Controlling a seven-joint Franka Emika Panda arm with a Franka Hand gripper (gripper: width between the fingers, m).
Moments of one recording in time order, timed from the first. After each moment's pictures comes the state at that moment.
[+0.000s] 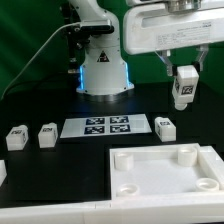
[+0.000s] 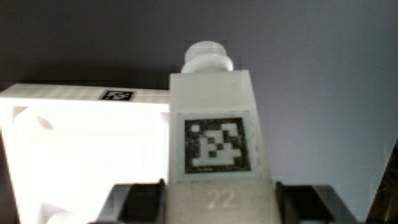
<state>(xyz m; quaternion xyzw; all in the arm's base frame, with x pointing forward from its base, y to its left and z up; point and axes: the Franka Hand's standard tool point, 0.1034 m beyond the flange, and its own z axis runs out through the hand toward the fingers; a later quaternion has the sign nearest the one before) 0.473 0.129 0.153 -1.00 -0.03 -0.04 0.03</state>
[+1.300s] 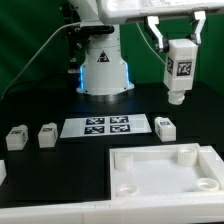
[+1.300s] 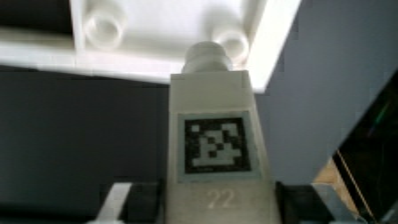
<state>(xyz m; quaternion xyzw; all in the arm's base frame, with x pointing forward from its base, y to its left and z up) 0.579 0.084 0.218 -0.98 -0.07 -0.16 0.02</state>
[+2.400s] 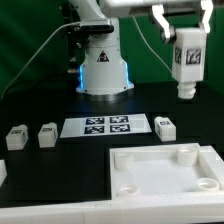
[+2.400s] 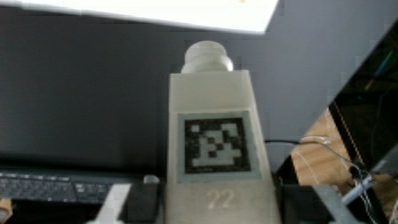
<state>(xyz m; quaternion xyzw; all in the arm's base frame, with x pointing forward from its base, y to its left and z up) 0.592 0.089 0.224 -0.97 -0.07 -0.23 0.02</state>
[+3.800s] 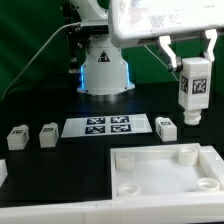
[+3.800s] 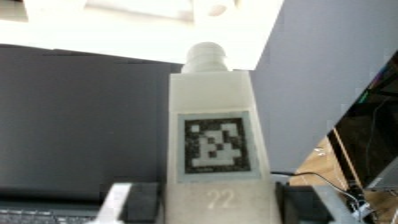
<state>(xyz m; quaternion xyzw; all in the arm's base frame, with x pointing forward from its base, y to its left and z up) 0.593 0.101 0.180 -0.96 -0.08 -0.26 0.03</state>
